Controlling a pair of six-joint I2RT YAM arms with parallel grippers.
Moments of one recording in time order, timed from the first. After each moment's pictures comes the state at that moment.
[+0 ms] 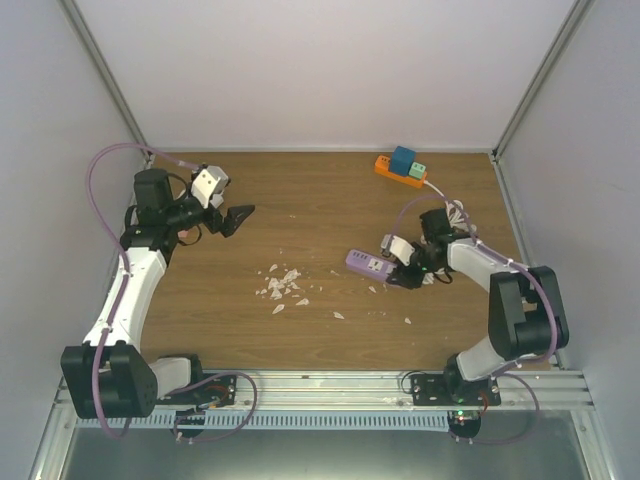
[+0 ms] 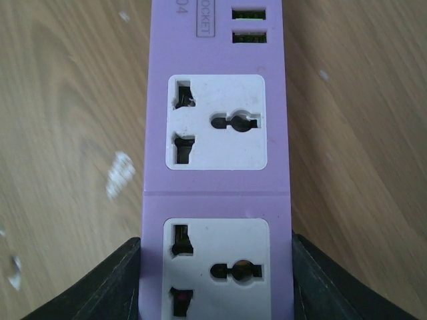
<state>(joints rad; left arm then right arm) 0.06 1.20 1.01 -0.26 0.84 0.39 0.21 1.55 0.83 -0.54 -0.44 -0.87</state>
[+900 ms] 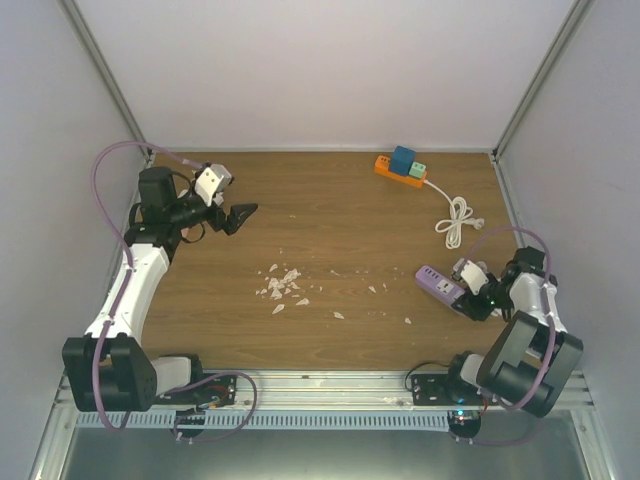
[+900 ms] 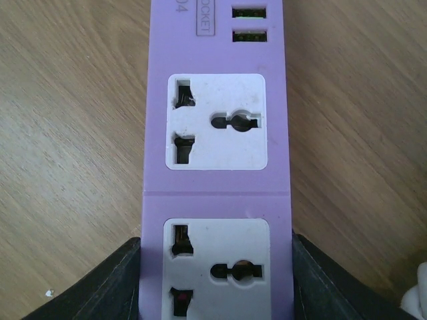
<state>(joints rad) 0.04 1.23 1.01 -0.22 0.84 0.37 -0.52 1.24 0.65 -0.84 -0.43 -1.29</state>
